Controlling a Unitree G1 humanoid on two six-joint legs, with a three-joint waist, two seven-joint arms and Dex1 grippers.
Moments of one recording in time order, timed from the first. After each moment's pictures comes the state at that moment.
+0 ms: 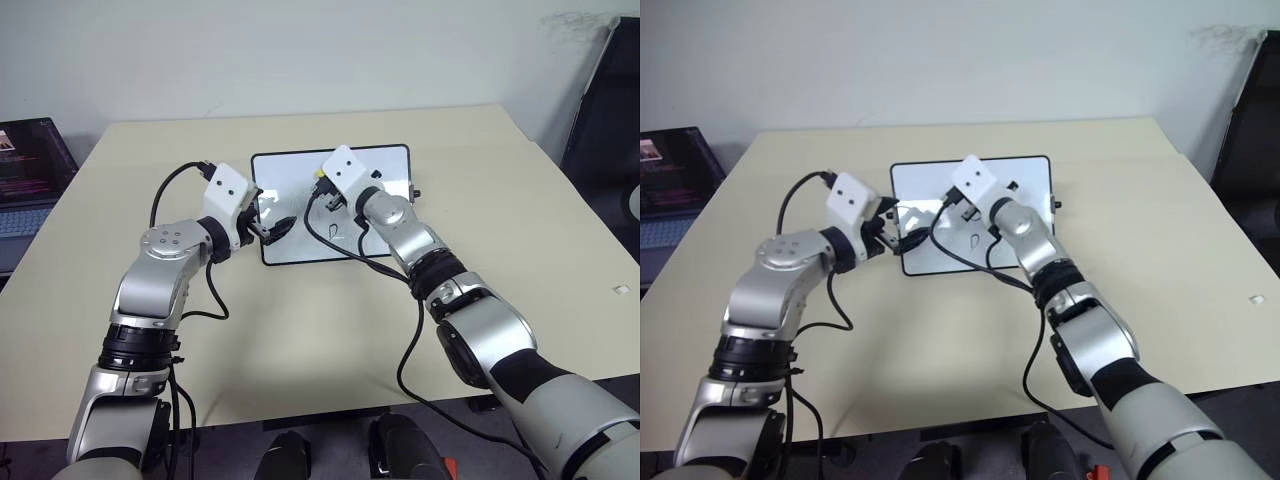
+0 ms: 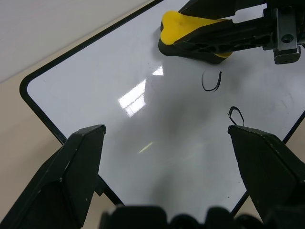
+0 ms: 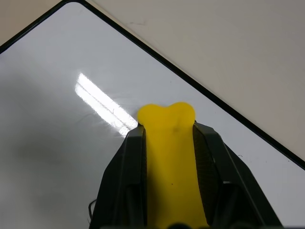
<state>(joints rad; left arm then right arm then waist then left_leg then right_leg) -0.59 0.58 0.00 0.02 -0.20 0.52 -0.64 -1.19 -0.01 0.21 1.02 -0.21 -0.04 0.20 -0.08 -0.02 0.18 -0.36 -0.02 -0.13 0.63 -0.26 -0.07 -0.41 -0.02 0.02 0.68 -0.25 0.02</state>
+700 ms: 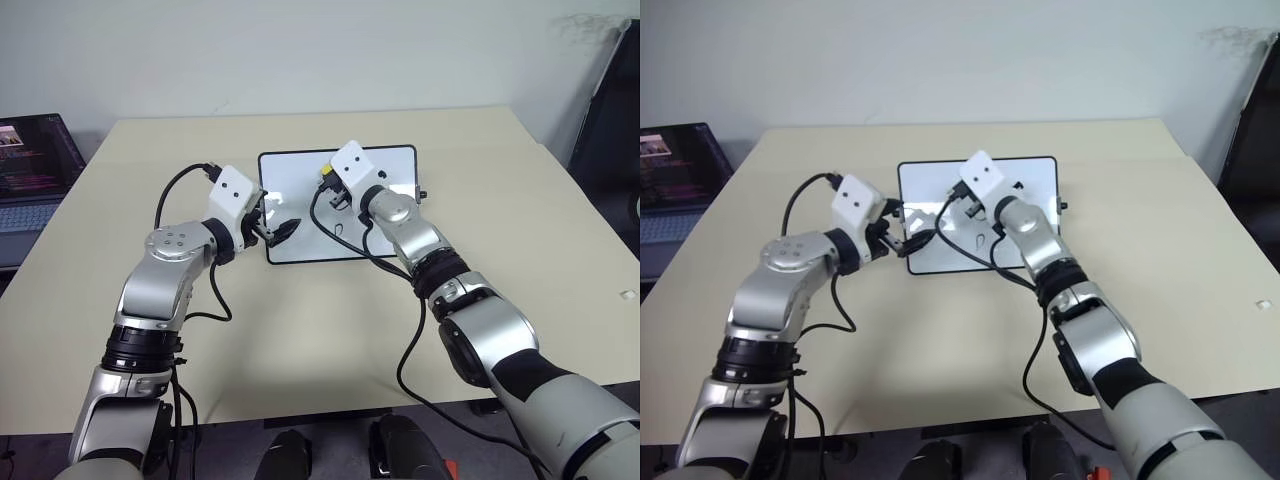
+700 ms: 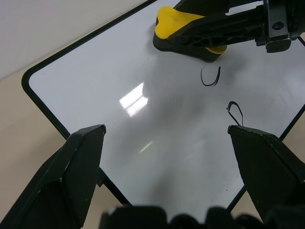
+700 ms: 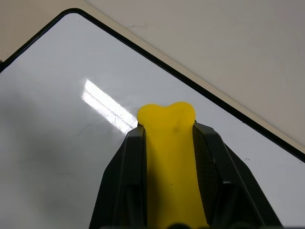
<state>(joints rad) -0.58 0.58 -0.01 0.00 -0.20 0.52 -0.64 -1.16 -0.03 0.17 0.98 -0.17 -0.01 0.24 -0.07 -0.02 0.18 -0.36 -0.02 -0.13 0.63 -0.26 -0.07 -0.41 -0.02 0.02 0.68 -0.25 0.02</state>
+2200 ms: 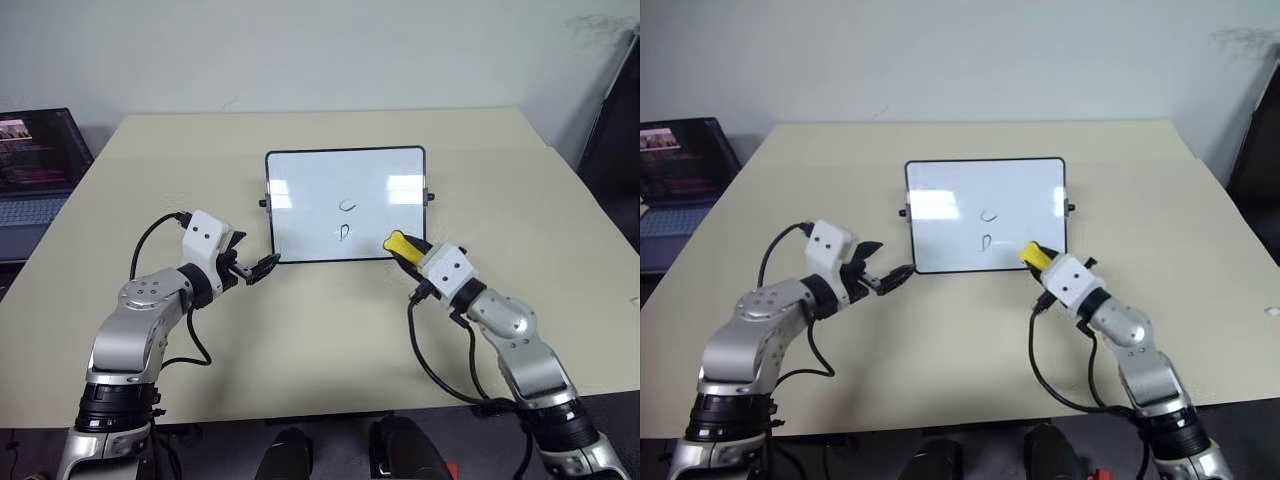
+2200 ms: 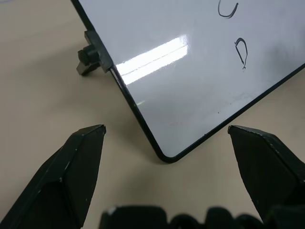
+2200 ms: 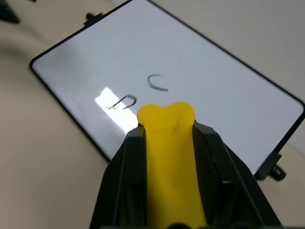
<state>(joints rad) -0.31 0.58 0.12 -0.17 -0.30 0.60 -0.61 -0.32 -0.37 0.18 -0.13 -0.11 -0.01 0.42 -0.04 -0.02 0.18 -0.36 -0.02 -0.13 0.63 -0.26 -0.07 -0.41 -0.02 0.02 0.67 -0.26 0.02</state>
